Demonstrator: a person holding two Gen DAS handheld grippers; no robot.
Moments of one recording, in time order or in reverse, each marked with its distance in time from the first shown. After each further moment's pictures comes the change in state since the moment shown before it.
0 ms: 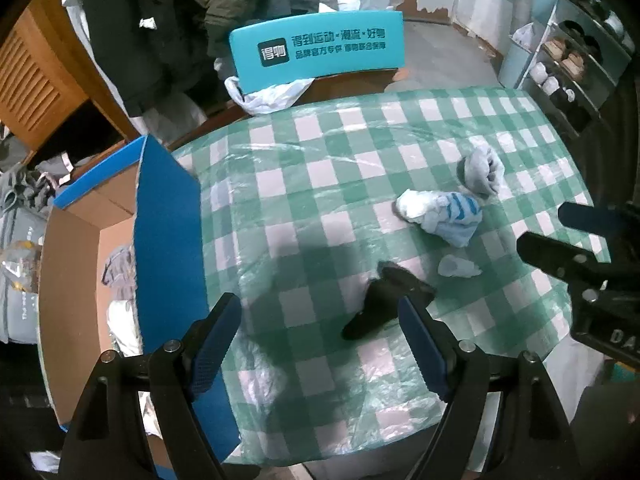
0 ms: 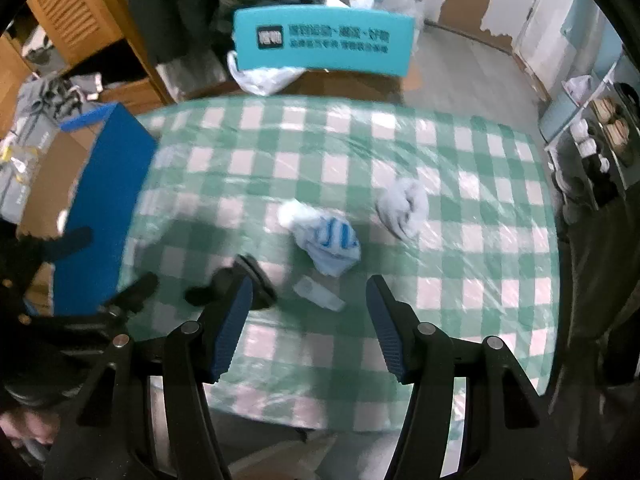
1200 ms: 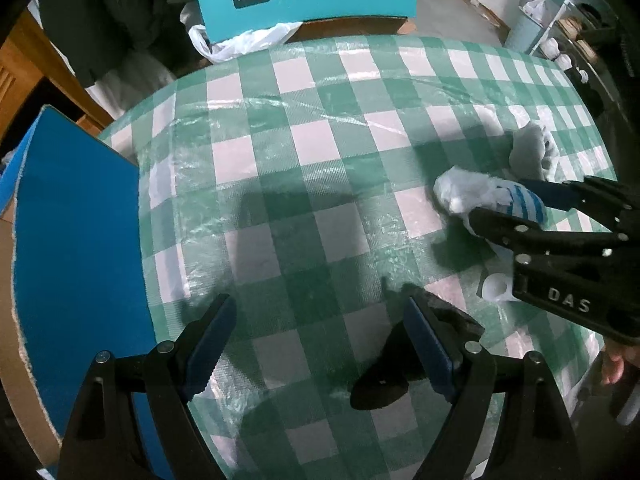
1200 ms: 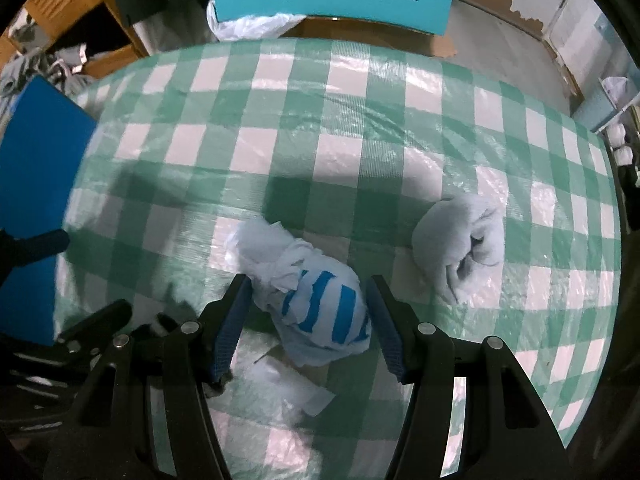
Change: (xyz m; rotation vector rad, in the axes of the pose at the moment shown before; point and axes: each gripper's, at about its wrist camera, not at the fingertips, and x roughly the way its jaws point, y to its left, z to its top) left arm 0.097 0.004 0.023 0.007 0.152 -0.059; right arm 0.129 -0.009 0.040 -0.054 0.098 0.037
